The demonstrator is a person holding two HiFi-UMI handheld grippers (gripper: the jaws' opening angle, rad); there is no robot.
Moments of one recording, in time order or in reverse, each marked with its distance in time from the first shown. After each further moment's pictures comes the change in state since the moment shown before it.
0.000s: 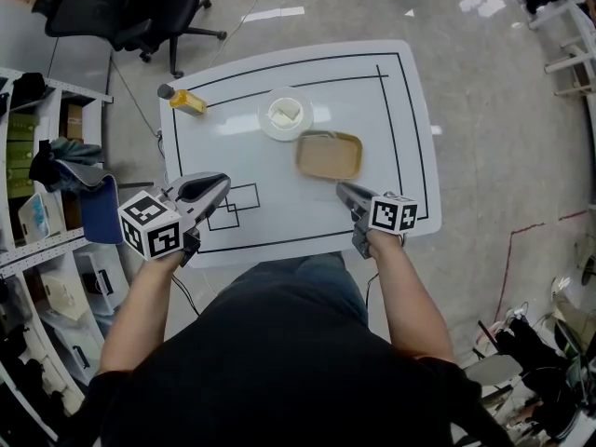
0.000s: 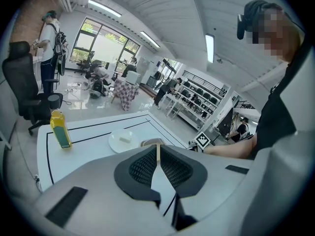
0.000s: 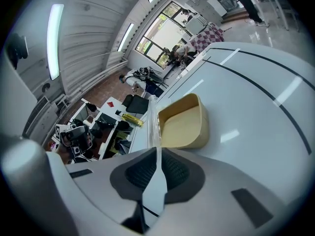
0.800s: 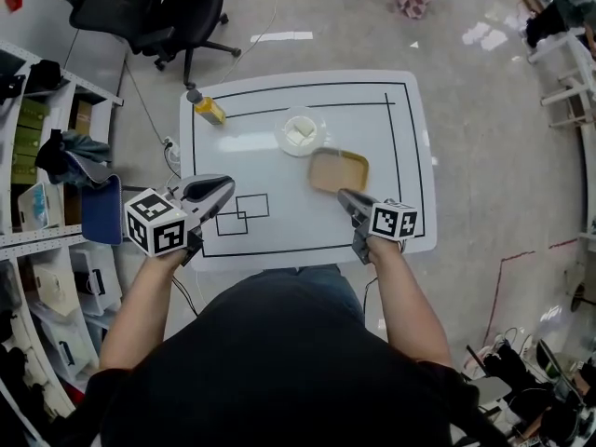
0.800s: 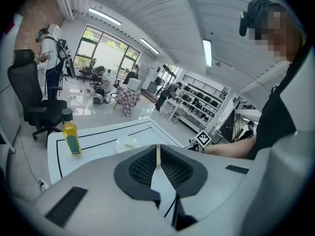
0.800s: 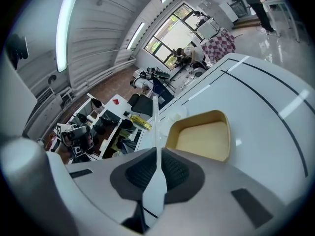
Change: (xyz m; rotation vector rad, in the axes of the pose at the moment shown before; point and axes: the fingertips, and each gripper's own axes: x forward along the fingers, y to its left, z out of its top) left arm -0.058 -0.002 0.017 0.020 -0.063 0.023; right arm 0.002 0.064 0.024 -0.097 -0.014 0.019
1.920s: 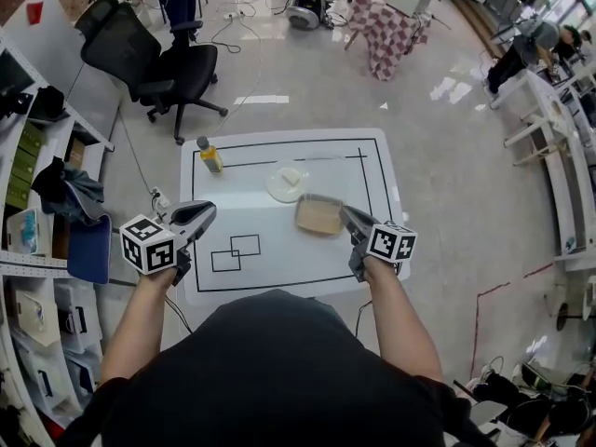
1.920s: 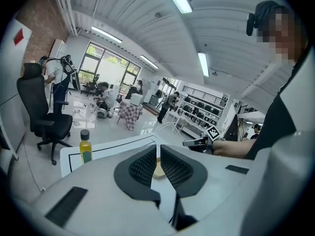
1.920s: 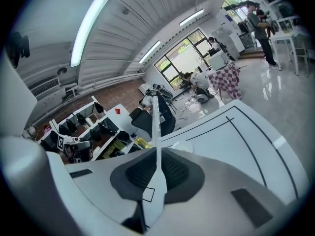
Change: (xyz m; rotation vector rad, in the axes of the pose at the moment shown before) left arm -0.094 -0.010 0.031 0.038 -0.157 0.041; right arm -0.073 0.099 0.077 -0.163 -0.210 -0.065
